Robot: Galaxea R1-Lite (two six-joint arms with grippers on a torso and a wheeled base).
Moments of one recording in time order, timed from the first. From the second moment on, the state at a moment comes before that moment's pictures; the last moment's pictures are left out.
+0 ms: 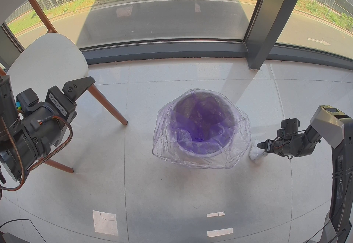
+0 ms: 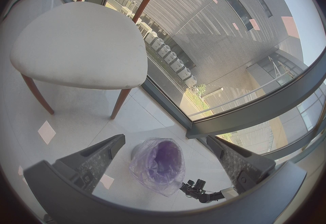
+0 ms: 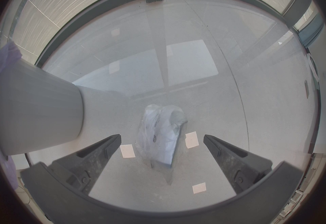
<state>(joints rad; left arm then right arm) -0.51 1.28 -0.64 -0.53 0.29 -0.88 -0.03 2.55 -1.21 -0.55 0.06 0.19</state>
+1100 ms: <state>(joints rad) -0.51 1.18 -0.65 -0.53 0.25 -0.78 -0.08 2.19 -1.21 -0.38 0.10 0.19</state>
